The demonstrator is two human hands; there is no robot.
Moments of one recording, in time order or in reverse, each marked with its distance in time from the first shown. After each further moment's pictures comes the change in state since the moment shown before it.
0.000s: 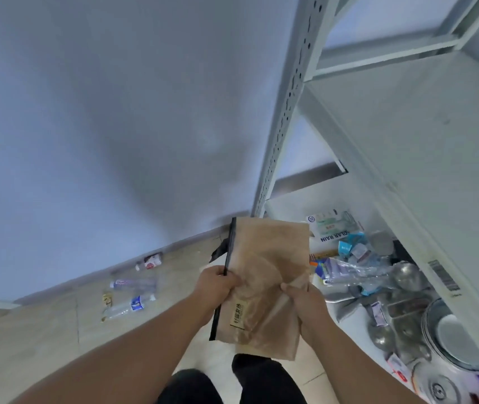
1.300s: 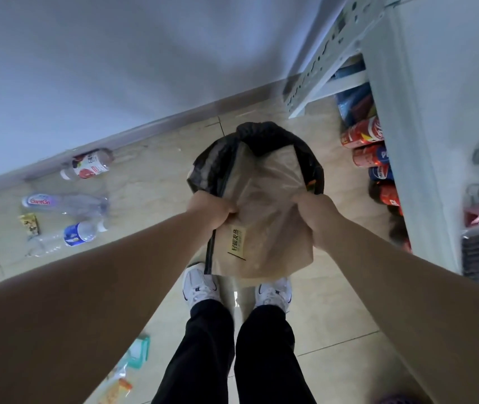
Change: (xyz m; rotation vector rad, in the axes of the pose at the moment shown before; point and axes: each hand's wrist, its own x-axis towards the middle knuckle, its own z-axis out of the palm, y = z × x) left_hand 0.483 -0.191 0.031 0.225 0.190 -0.472; right_hand 0.493 0.156 0.109 -0.400 0.038 0.446
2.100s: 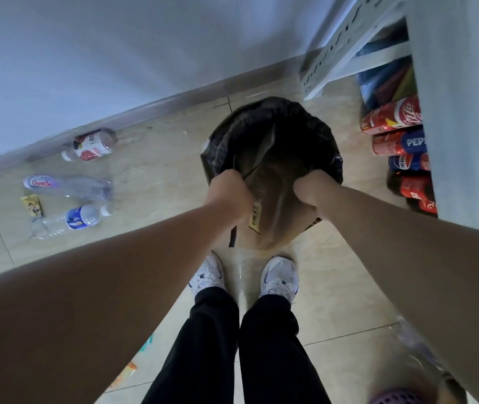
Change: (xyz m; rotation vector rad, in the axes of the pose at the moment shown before) left_hand 0.010 0.003 0.021 0.562 0.084 0.388; right_hand 0.044 -0.025 0.028 -0.605 0.017 -0.134
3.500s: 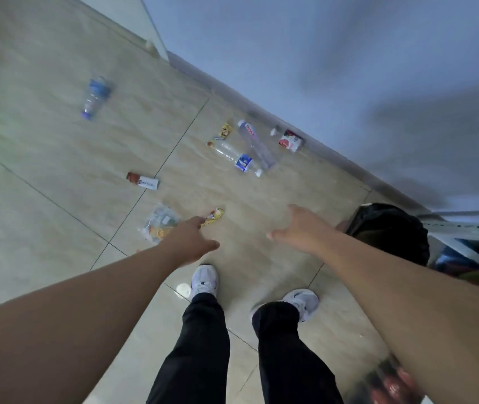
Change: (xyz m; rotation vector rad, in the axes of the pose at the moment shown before) left_hand -0.367 -0.344 -0.072 -0.670 0.190 -0.450; right_hand -0.369 -0.072 0.213 -1.215 -0.216 -0.748
